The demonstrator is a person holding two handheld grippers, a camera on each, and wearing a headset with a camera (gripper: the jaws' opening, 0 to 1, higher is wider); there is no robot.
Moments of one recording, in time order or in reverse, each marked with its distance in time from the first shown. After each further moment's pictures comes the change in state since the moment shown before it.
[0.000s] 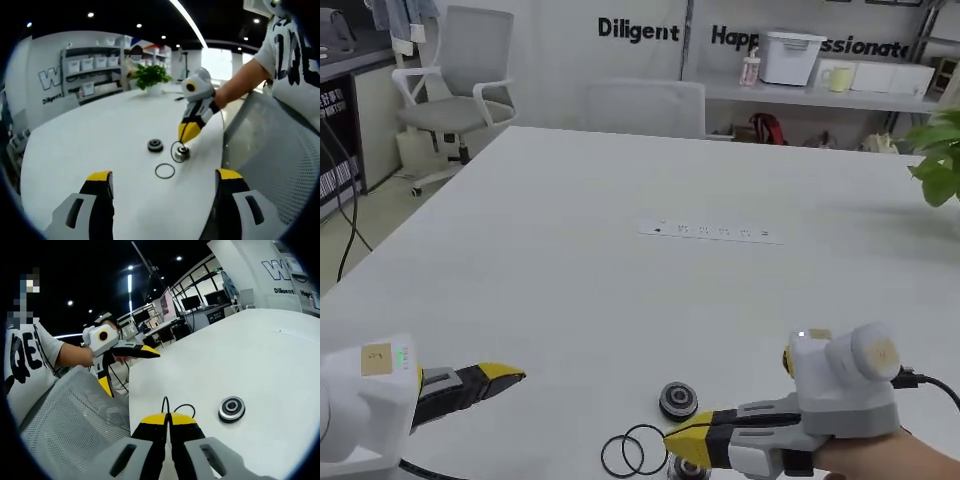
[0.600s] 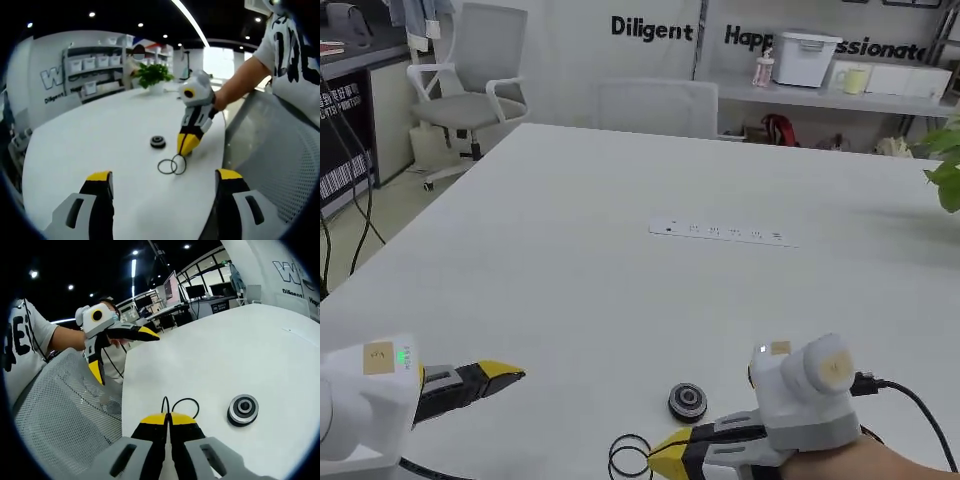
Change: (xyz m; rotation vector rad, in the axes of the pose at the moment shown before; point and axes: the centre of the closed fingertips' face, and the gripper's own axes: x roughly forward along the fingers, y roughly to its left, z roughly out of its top) left arm -0.006 0.005 -0.007 -0.002 0.009 0.020; right arm 0.030 -0.001 -0.021 -0.071 0.124 -0.011
